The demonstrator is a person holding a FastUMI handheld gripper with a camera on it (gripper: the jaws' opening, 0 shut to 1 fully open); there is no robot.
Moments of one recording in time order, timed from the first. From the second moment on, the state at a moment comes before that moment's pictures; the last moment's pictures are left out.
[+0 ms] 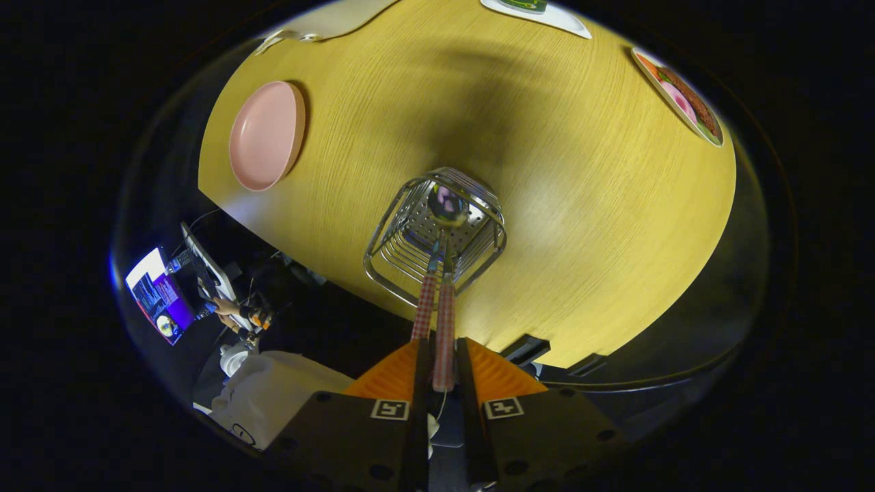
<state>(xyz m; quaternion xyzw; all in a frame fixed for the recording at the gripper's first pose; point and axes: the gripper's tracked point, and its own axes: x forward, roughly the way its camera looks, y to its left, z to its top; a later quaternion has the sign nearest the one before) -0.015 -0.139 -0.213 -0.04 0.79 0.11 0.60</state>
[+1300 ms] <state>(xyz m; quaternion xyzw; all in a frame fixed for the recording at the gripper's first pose) -0.023 -0.109 -0.024 0.11 0.42 0.09 0.90</state>
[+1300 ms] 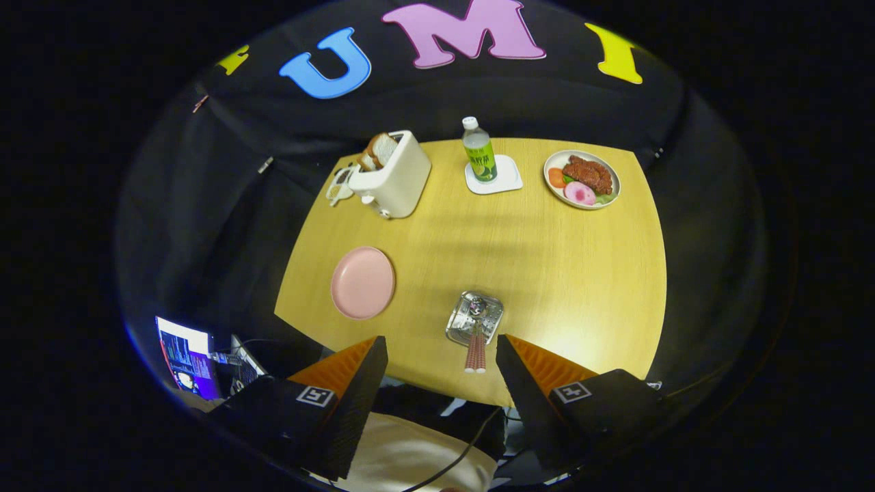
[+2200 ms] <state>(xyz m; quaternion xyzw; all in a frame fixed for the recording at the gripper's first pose) -0.016 -0.084 0.179 0.02 -0.09 -0.09 0.99</state>
